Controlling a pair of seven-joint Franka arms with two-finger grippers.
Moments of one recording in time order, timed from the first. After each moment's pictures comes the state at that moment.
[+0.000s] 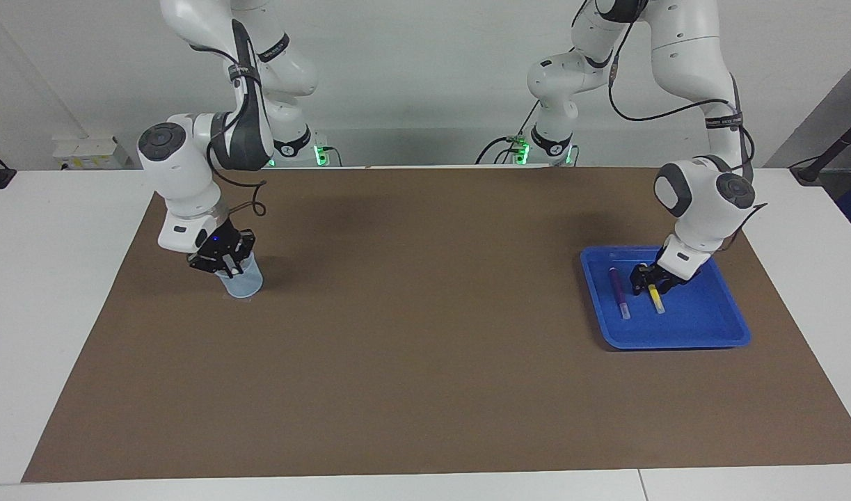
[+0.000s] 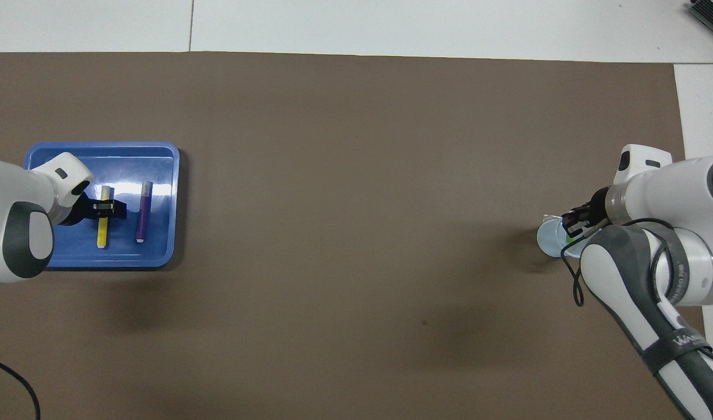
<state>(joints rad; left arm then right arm) 0.26 0.25 -0.13 -2.12 0.02 2.40 0.15 -0.24 0.03 0.21 -2.16 -0.03 2.23 -0.55</state>
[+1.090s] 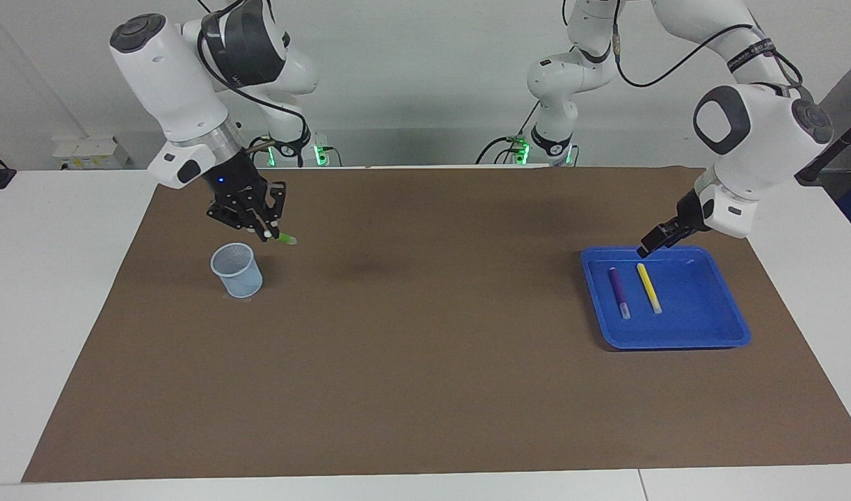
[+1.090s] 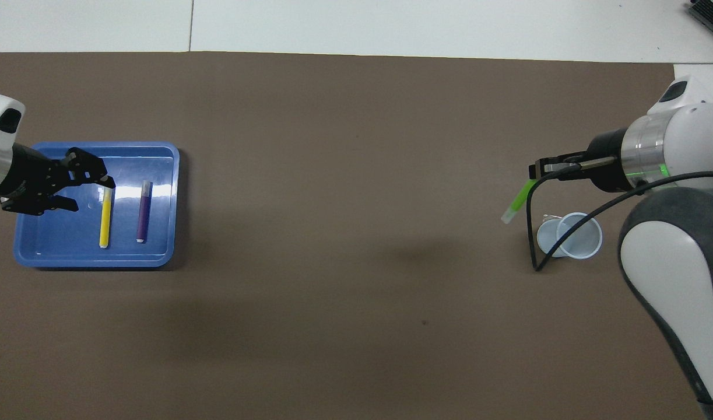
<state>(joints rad) 0.20 0.09 -0.16 -1.80 -0.21 1.83 -0.41 -0.12 -0.01 0.25 -1.79 0.27 1.96 0.01</state>
